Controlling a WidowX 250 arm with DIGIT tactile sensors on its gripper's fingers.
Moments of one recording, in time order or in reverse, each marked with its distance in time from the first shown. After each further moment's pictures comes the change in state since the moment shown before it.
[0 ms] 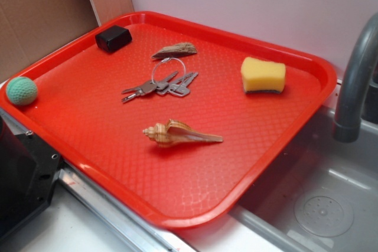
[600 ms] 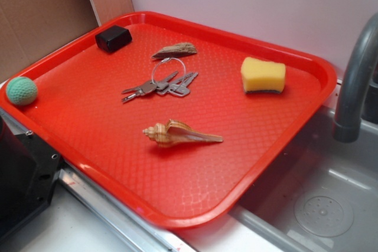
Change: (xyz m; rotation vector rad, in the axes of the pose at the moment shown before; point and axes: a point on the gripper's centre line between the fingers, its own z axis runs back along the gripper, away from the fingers) arm 0.044 -0.005 -0.026 0.016 0.083 0.005
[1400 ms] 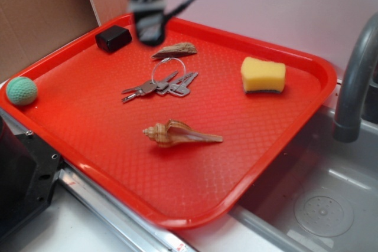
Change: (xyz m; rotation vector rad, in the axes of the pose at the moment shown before) arm 0.008 -0.093 -0.065 0.008 0.072 -0.804
